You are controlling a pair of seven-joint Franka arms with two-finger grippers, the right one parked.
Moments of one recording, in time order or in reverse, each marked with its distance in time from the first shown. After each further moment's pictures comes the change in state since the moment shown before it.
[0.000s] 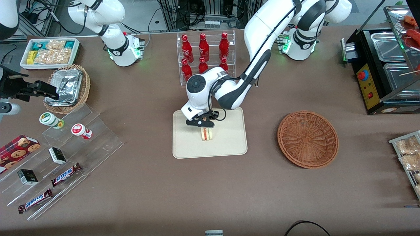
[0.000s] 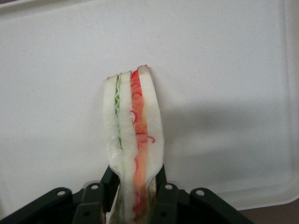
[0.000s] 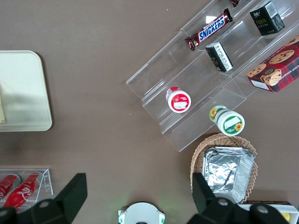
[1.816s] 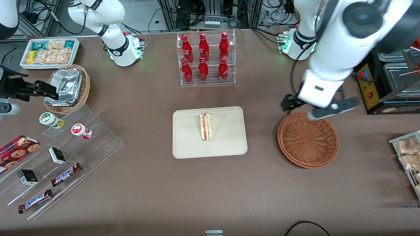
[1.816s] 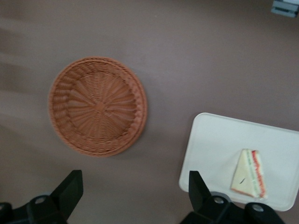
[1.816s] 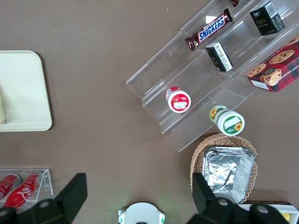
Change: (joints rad) arm 0.463 -0.671 0.097 -0.067 -0.084 -0.556 0.228
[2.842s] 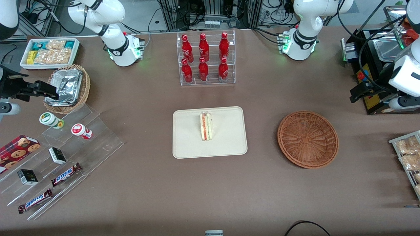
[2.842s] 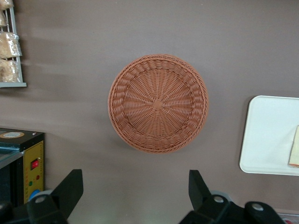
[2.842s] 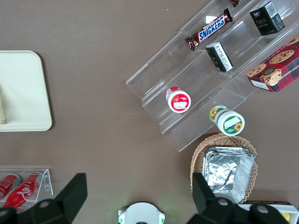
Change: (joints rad) arm 0.318 -0.132 0.002 -0.148 -0.067 -0.014 0.447
